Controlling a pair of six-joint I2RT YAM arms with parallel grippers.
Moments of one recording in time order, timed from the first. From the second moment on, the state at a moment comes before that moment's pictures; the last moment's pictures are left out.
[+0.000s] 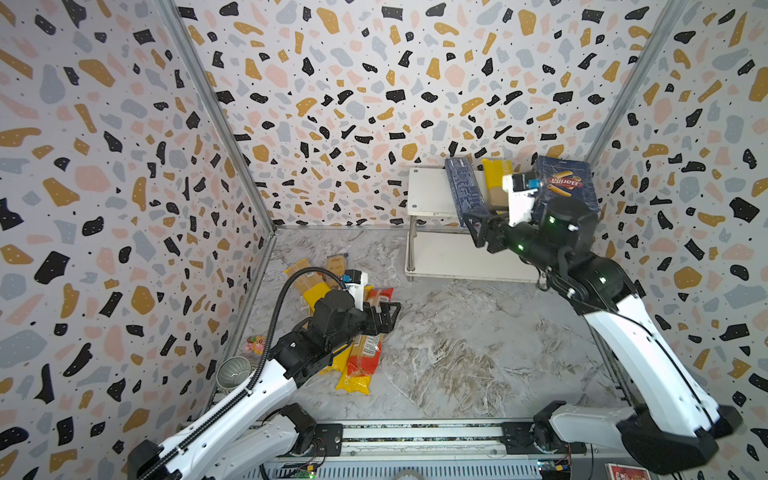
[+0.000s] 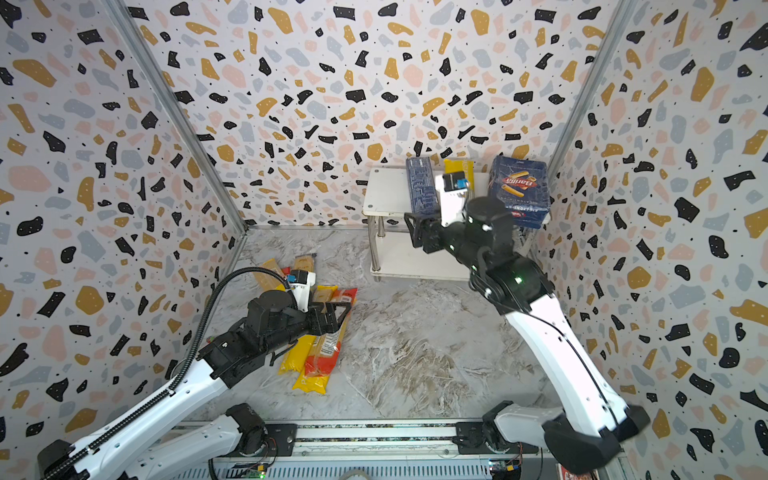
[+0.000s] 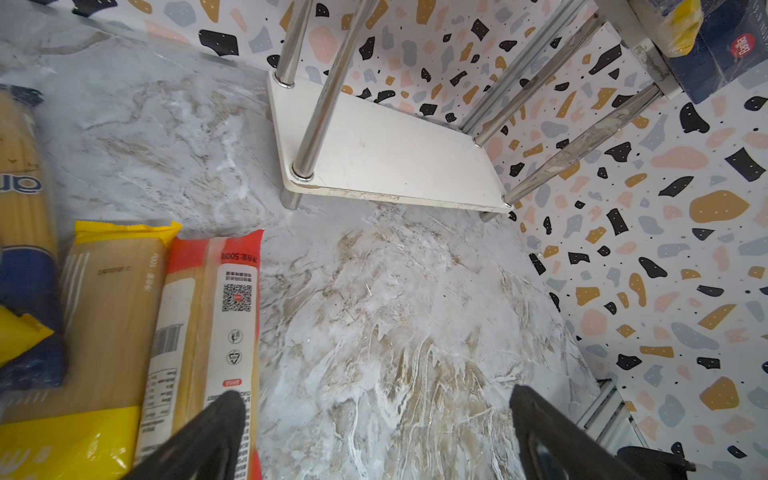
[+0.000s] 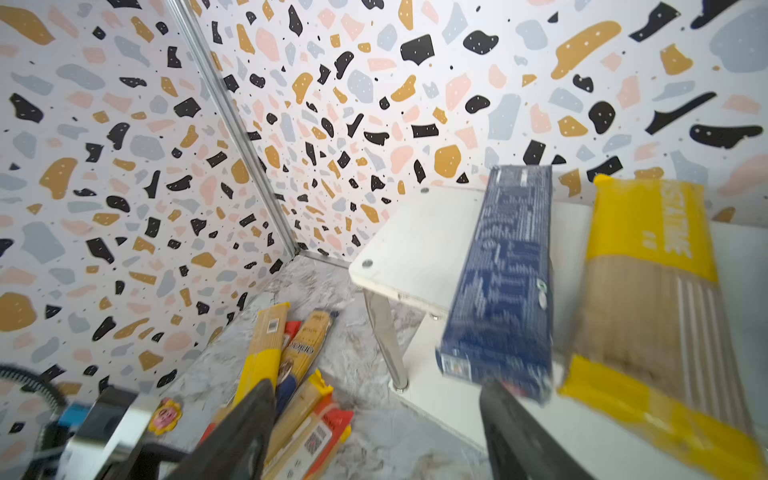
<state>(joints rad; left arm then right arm) -0.66 0.86 0.77 -0.36 0.02 -0.57 0.55 1.15 1.55 -0.53 -0.05 0.21</state>
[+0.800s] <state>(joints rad) -0.66 1.04 0.51 -0.34 -0.13 -0.59 0.68 0.85 0.79 -0.47 -0.15 0.34</state>
